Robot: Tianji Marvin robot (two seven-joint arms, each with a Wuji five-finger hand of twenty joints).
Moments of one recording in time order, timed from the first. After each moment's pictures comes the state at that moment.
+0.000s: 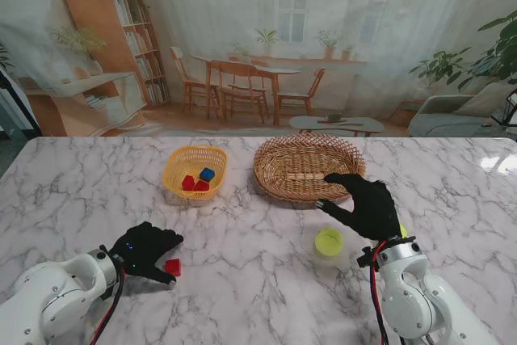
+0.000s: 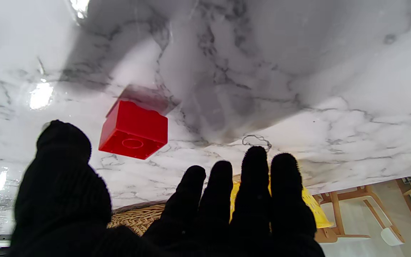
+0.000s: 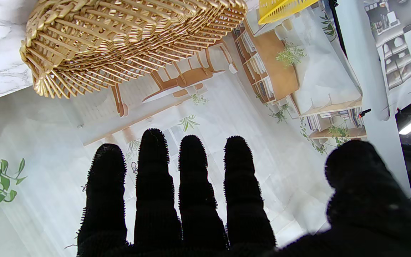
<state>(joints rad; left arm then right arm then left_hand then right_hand) 1.75 -0.99 -1.43 -1.63 1.26 -0.46 -0.15 -1.78 -1.13 1.36 -1.71 -0.81 -0.14 -0.37 0.69 -0.27 0.00 0.01 0.39 0.28 0.18 0.53 0.48 0.21 0.21 0.46 0.49 0.22 0.31 0.57 0.20 0.15 0.80 0.50 0.41 -0.21 0.35 -0.06 0.54 0.02 0.38 0.47 0.64 0.16 0.46 0.38 0.64 0.19 0.35 0.35 0.21 0.35 1.03 0.44</state>
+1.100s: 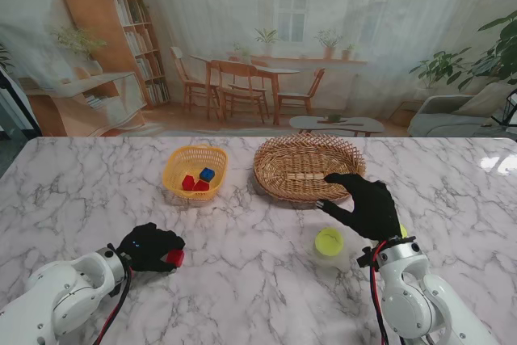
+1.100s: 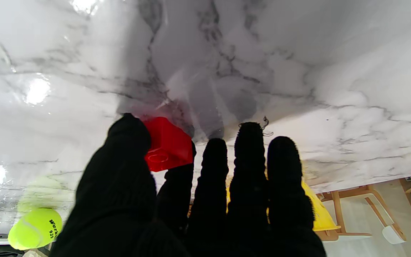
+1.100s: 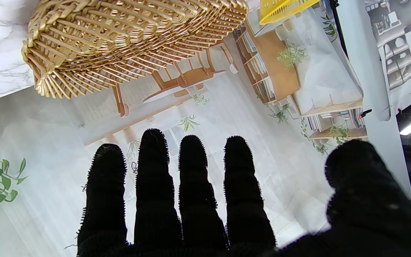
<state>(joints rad) 1.70 -0.98 -1.36 -1.57 1.27 -0.42 -0.10 -1.78 -1.14 1.36 -1.70 -0.81 -0.14 -0.37 1.01 -0.28 0.07 0.01 0.46 0.15 0.58 0.83 0.61 0.14 0.41 0.65 0.69 0.17 0.46 0.78 0.35 0.14 0.97 0.55 0.41 -0.21 0.35 -0.06 0.54 0.02 0.38 0.47 0.64 0.16 0.46 0.38 0.64 0.19 0.35 0.35 0.21 0.35 1.03 0.44</state>
